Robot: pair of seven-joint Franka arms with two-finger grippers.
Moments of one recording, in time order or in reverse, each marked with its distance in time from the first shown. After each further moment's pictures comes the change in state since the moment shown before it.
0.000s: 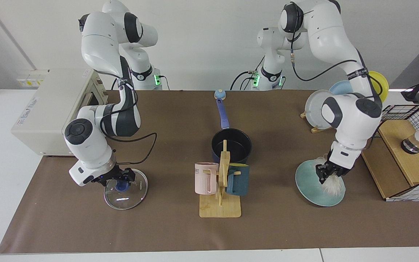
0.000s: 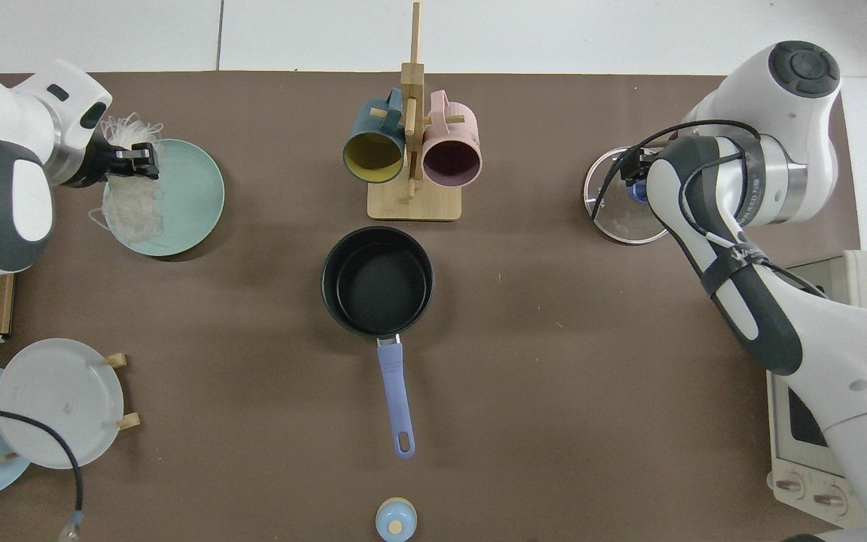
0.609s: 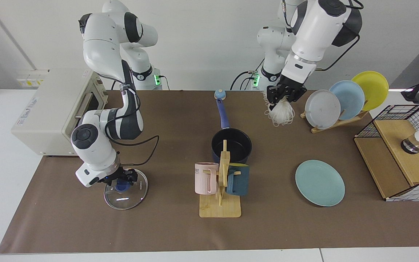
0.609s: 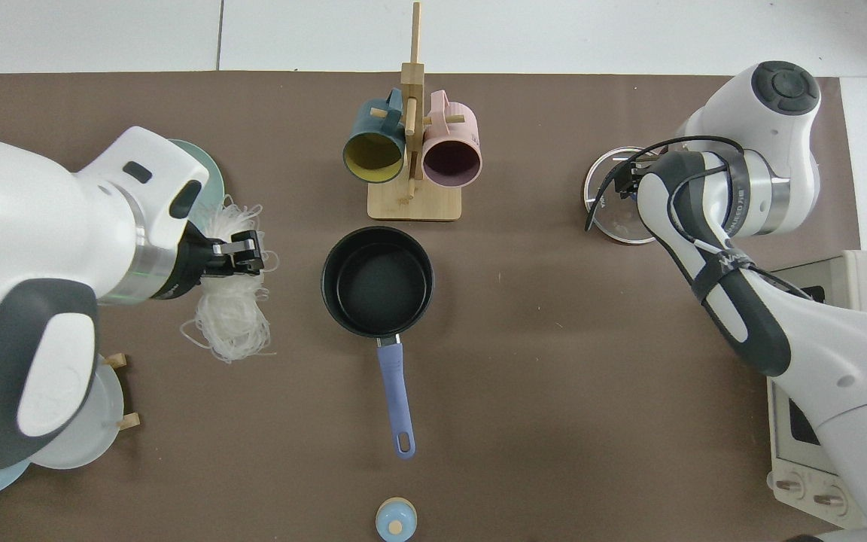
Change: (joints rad) left arm -0.096 -0.355 -0.213 -0.183 0.002 -0.229 -0.396; right arm 0.000 -0.001 0.002 -0.067 0.001 0.049 0.000
